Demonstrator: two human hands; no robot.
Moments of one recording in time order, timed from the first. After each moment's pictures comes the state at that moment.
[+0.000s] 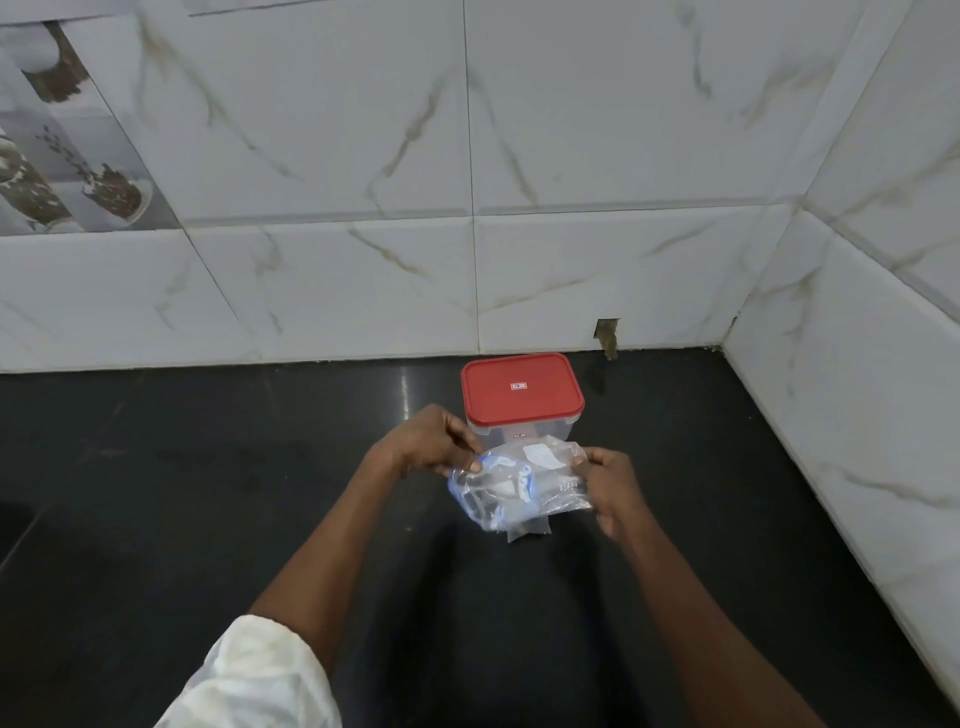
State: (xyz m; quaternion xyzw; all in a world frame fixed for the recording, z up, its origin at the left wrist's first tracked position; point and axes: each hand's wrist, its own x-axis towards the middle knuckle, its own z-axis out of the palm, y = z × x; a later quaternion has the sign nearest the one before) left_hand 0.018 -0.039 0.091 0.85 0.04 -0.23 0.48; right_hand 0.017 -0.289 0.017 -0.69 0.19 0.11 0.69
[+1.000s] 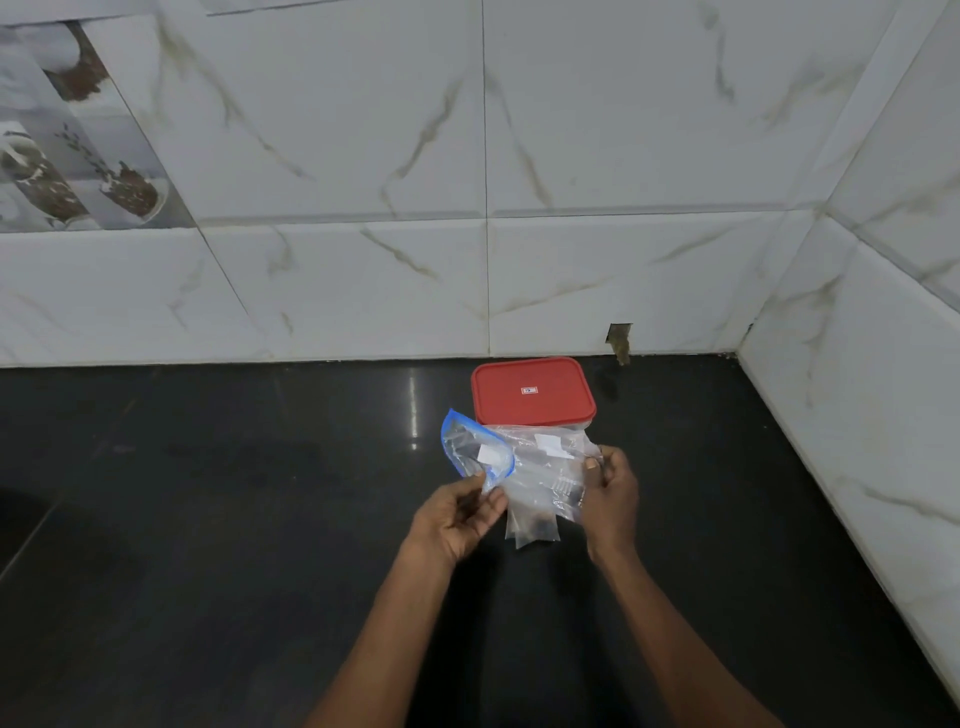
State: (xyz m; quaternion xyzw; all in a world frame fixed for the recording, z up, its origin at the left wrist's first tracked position) left_hand -0.046 -0.091 0.056 0.28 0.41 -0.13 0.86; right_hand -0.006 -0.267 0.008 -0.72 0.13 -0.10 0.68
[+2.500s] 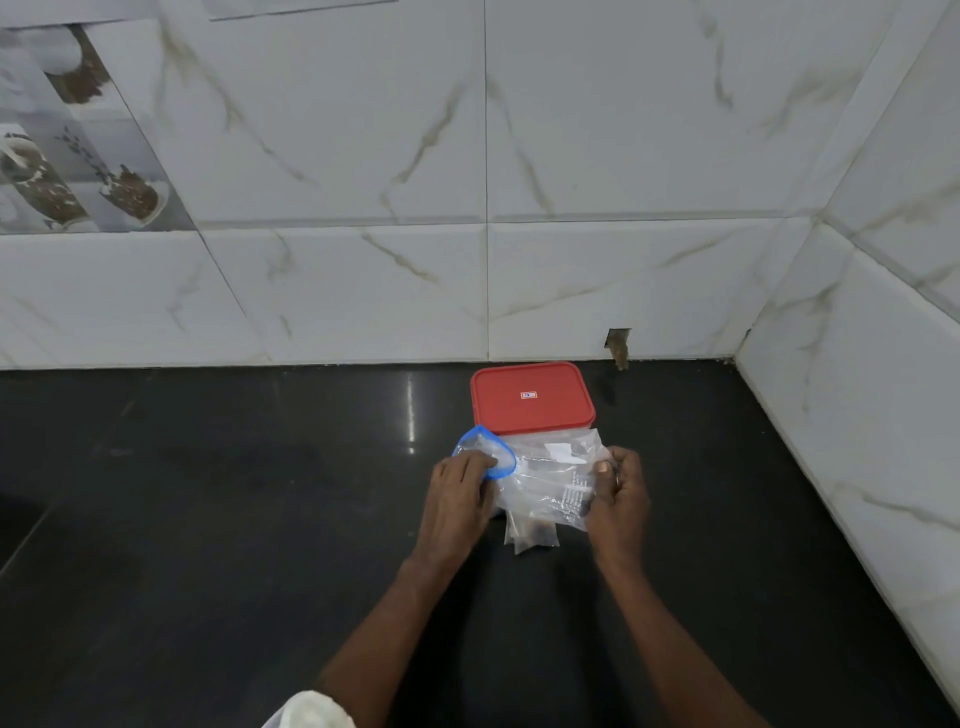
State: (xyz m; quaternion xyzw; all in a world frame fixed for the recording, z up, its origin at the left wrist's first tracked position) left_hand -0.040 -0.083 0.013 0.91 -0.06 0.27 0.29; right_hand -0.016 -0.275 0.019 -0.77 0.10 -0.17 0.60
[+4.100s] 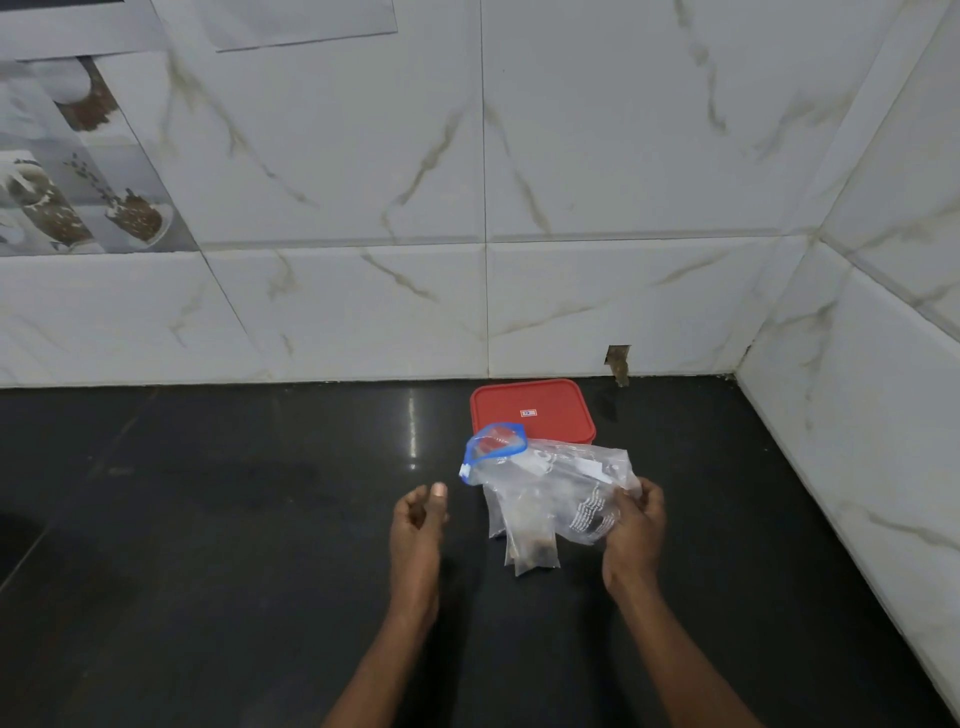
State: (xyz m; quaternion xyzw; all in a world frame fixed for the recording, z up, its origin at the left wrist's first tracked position) left_hand -0.074 -0.077 0.028 0.59 0.30 0.11 0.74; right_hand 0.001 -0.284 0.008 -0.57 0.25 -0.11 0.78
